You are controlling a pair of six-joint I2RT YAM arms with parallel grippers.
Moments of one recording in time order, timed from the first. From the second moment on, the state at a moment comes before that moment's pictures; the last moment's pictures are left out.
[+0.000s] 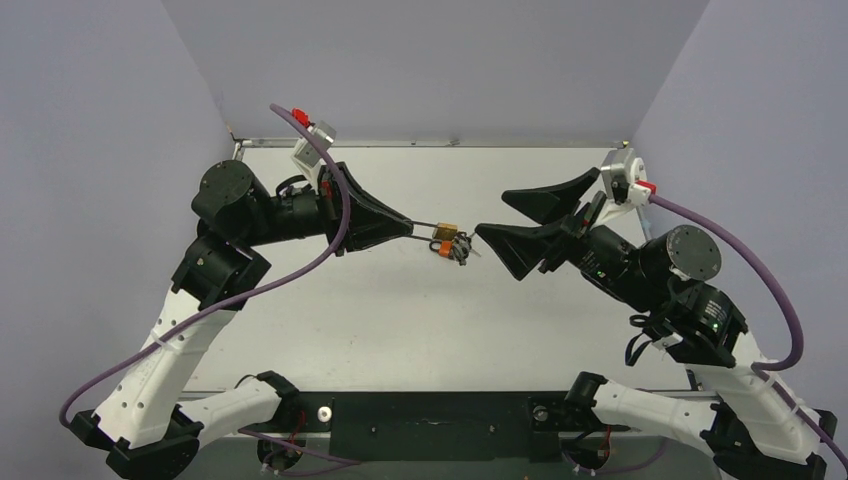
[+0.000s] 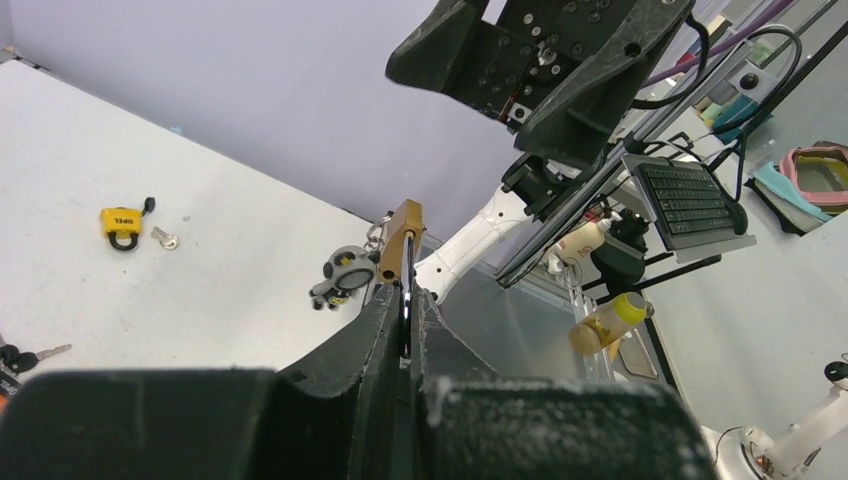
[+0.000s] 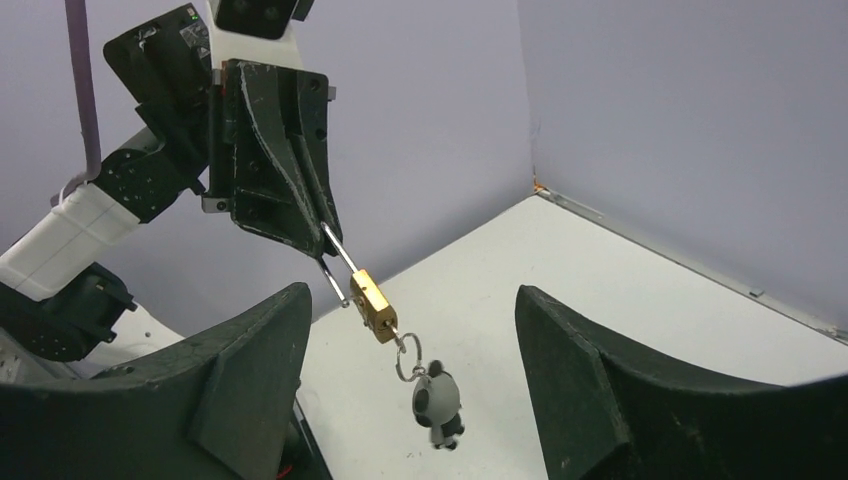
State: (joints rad) left arm -0.59 1.05 1.46 -0.26 0.82 -0.63; right arm 0.95 0.85 1.41 -0.35 -0.01 0.23
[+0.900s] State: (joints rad) left arm -0.64 1.05 1.49 -0.15 0.83 -0.75; right arm 0.82 0.95 1.36 -0.13 -0.55 0.39
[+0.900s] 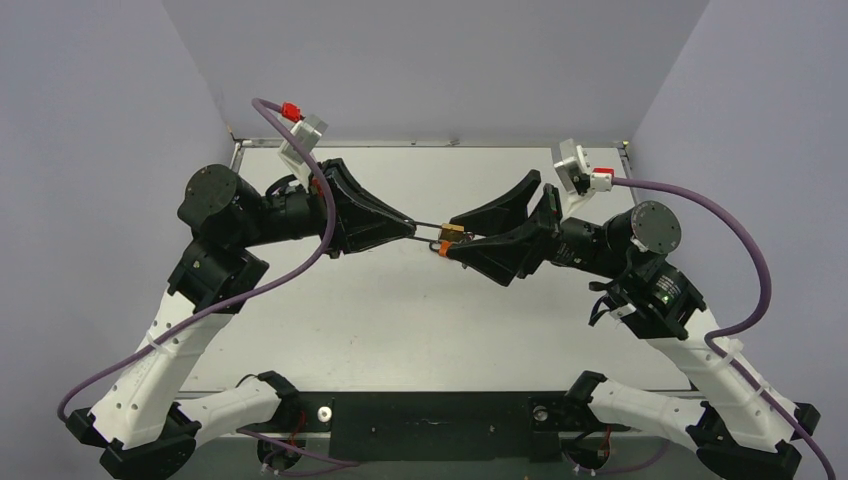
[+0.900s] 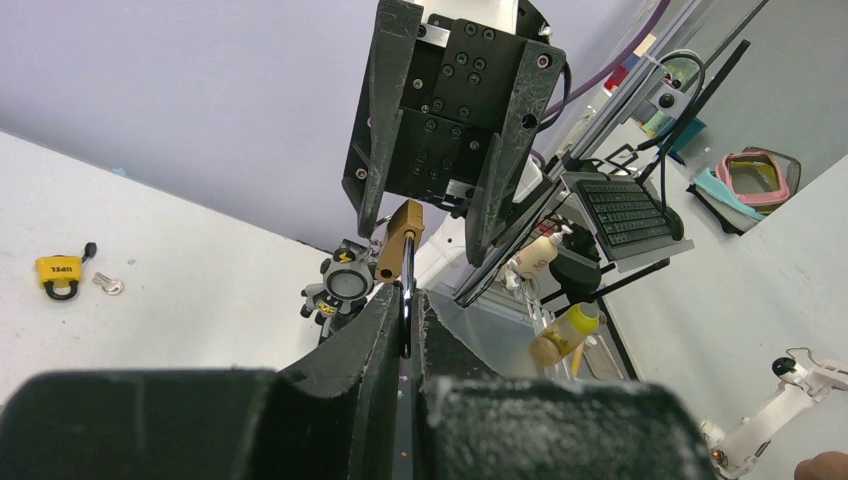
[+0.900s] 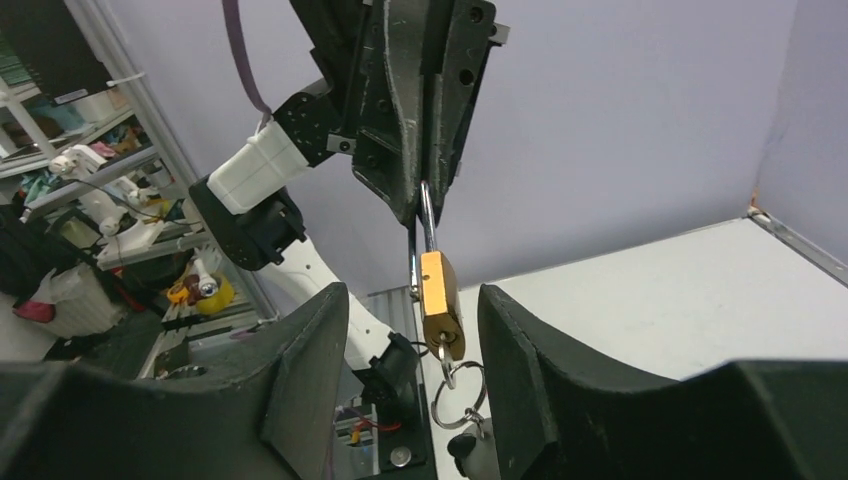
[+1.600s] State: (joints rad) left arm -0.65 1.05 1.50 -0.14 0.82 -0.75; right arm 0.82 0.95 1.34 -0.08 -0.61 0.44
